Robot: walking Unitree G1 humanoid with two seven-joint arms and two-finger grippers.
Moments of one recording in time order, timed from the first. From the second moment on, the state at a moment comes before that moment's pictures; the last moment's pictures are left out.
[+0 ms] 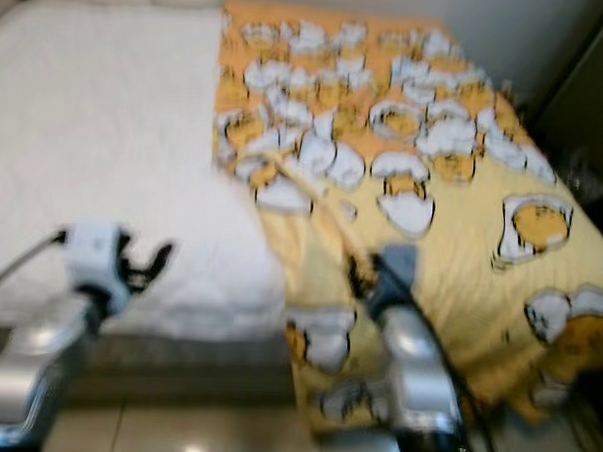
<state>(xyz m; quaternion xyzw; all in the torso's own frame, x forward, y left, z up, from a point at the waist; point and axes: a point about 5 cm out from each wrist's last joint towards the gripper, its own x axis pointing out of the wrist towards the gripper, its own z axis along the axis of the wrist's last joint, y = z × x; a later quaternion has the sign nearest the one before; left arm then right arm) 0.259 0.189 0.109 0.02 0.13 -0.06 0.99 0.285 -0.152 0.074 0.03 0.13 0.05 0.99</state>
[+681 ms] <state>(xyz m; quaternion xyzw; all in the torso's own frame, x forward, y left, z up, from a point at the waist) 0.258 0.172 0.109 0.05 0.13 -0.13 0.98 0.289 -0.182 0.061 0.02 0.17 0.02 0.99</state>
